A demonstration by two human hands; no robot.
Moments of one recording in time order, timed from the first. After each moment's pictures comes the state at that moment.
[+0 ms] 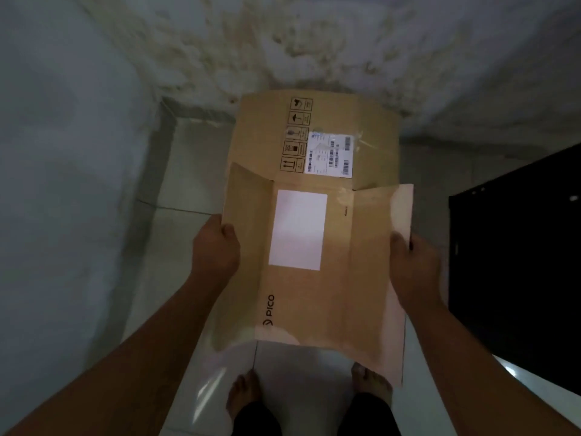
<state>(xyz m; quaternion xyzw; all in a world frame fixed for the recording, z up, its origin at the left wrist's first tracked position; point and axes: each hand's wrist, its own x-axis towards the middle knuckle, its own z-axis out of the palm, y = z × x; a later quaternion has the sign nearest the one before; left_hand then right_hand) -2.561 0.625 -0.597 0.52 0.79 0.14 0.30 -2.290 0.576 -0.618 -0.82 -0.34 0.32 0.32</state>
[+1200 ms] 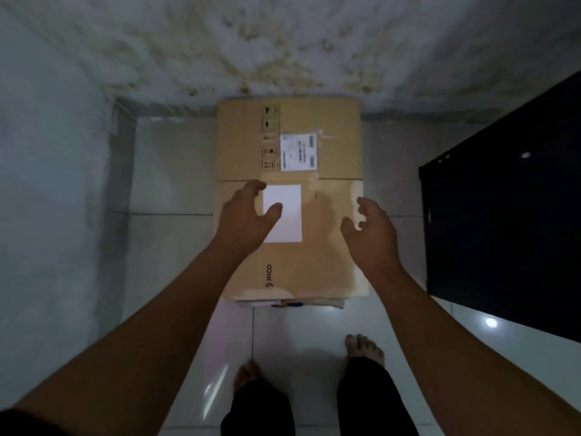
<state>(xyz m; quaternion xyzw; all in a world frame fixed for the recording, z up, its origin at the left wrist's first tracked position) -2.504 0.649 -0.586 0.63 0.65 0.10 0.42 -2.310 0.578 -0.607 -0.83 -0.37 0.35 0.23</state>
